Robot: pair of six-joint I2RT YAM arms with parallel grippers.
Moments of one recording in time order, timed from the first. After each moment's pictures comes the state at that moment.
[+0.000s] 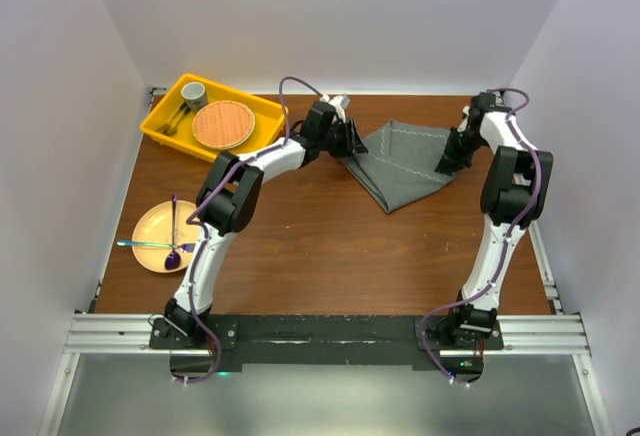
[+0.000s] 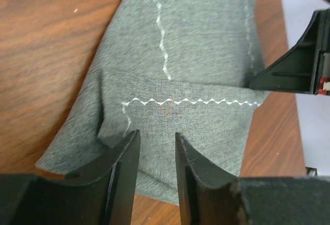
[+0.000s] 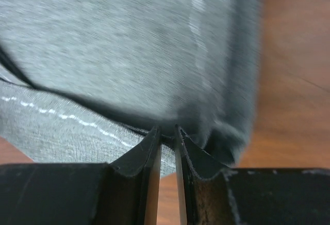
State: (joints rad) left arm -0.56 2.36 1.80 0.01 0.34 -0.65; right arm -0.15 2.21 1.78 -0.91 -0.25 0.29
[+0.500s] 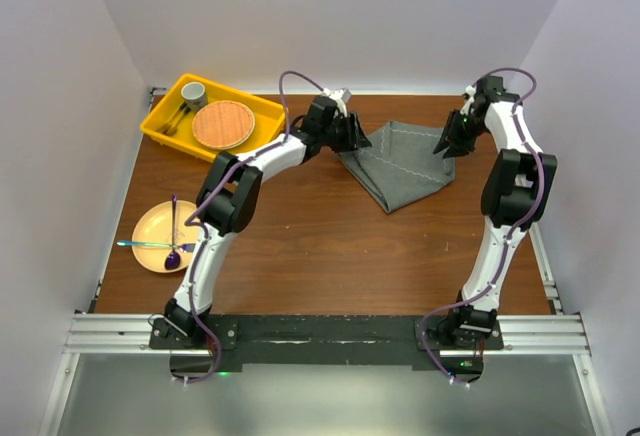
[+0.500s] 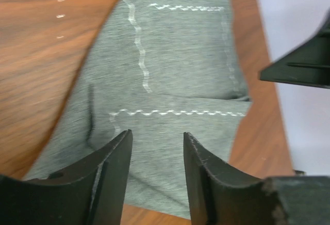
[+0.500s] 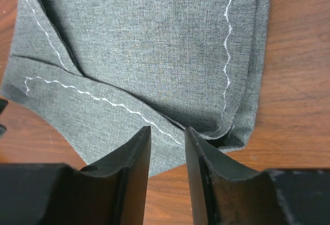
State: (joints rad) left arm -0.56 2.36 1.86 0.00 0.34 -0.66; right arm -0.16 2.17 1.91 -0.95 -0.29 0.24
